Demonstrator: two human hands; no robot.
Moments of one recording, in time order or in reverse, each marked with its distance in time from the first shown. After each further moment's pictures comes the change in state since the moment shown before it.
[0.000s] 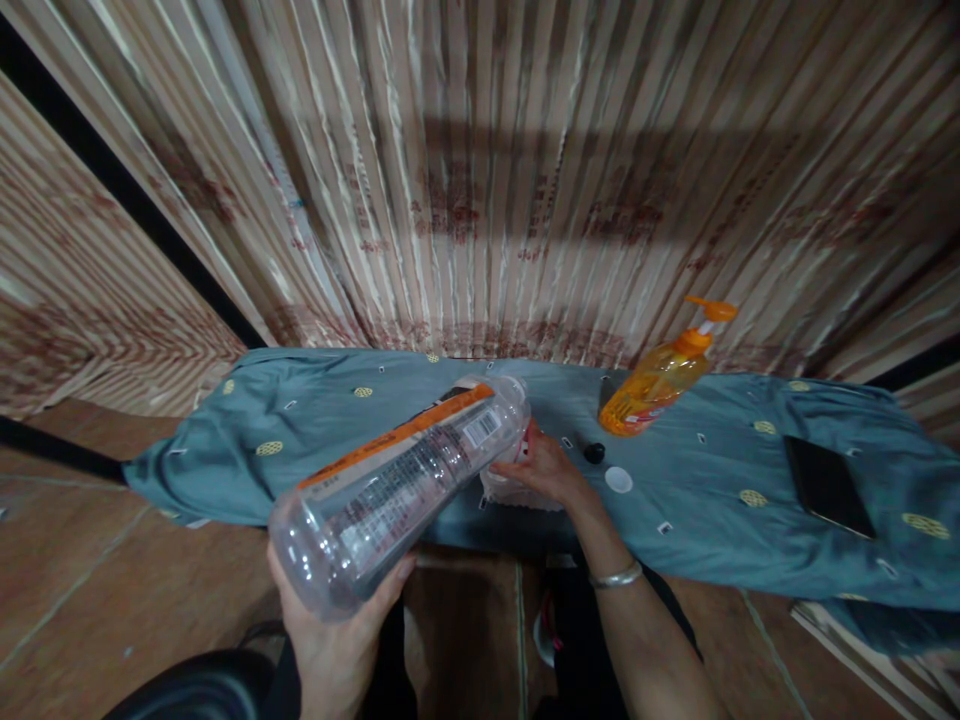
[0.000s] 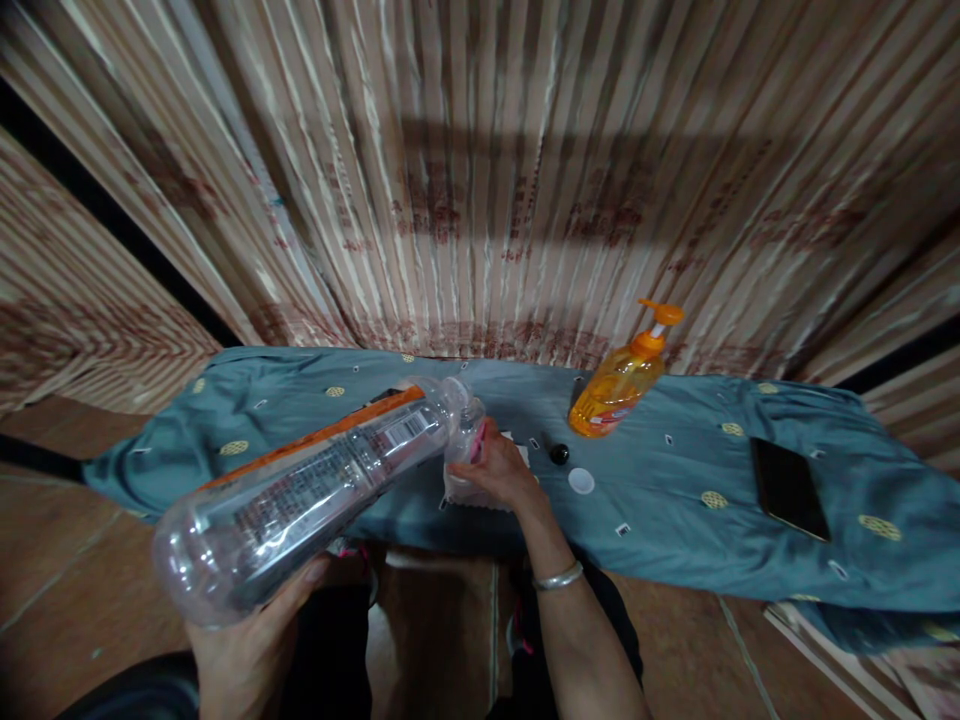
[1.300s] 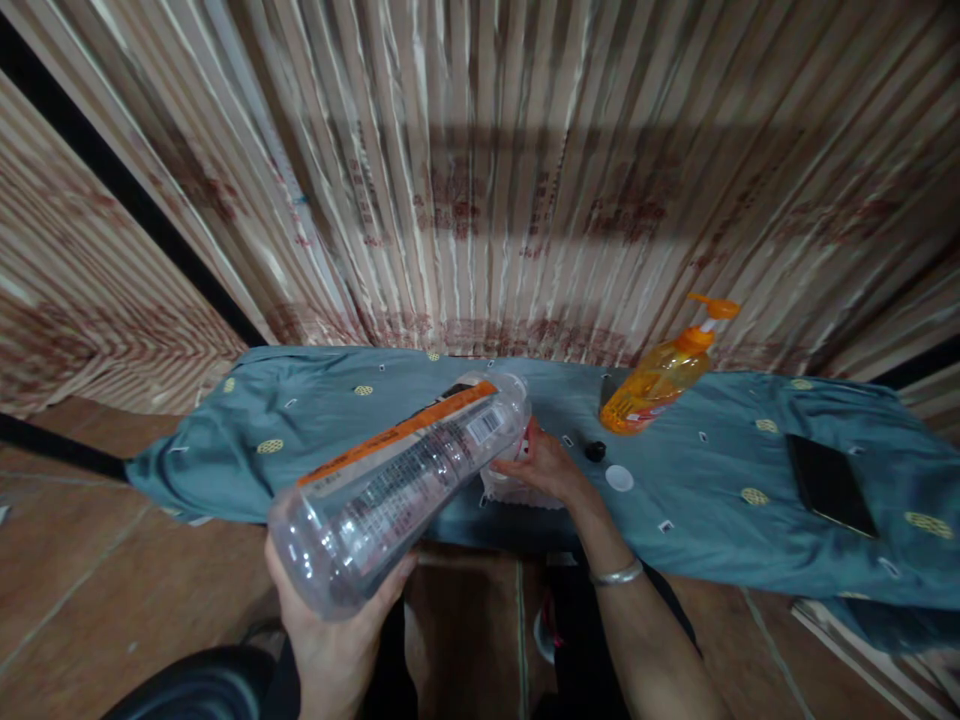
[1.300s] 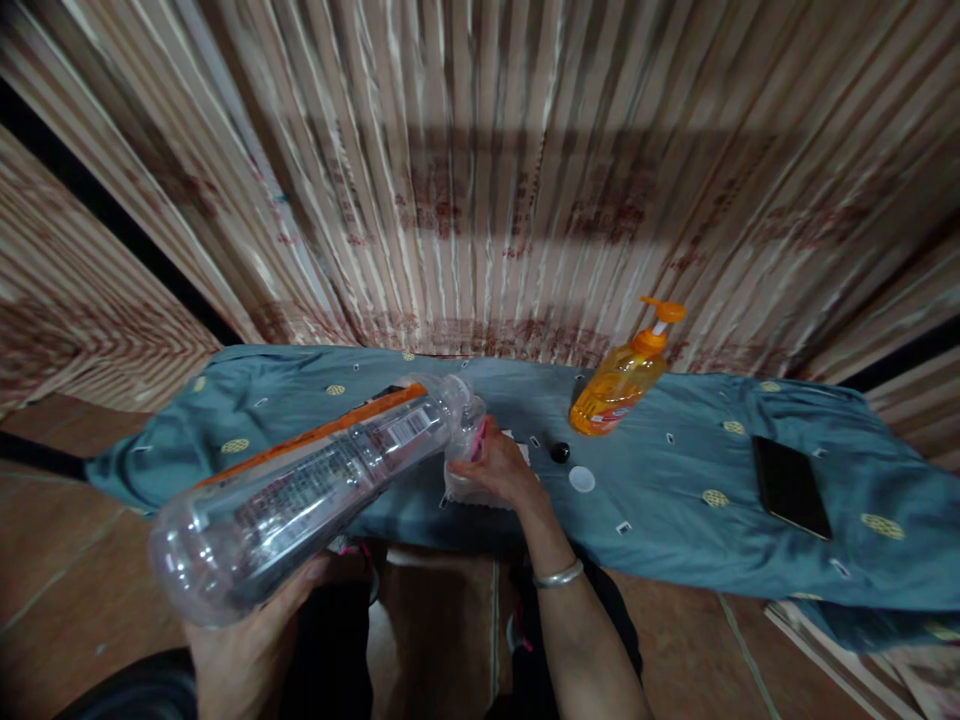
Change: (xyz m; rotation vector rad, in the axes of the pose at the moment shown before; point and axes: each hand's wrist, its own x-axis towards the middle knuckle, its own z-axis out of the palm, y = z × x) left_hand -0.001 0.000 0.000 -0.029 0.000 -0.026; right_hand 0.000 -0.002 -0.001 0.013 -0.004 0.034
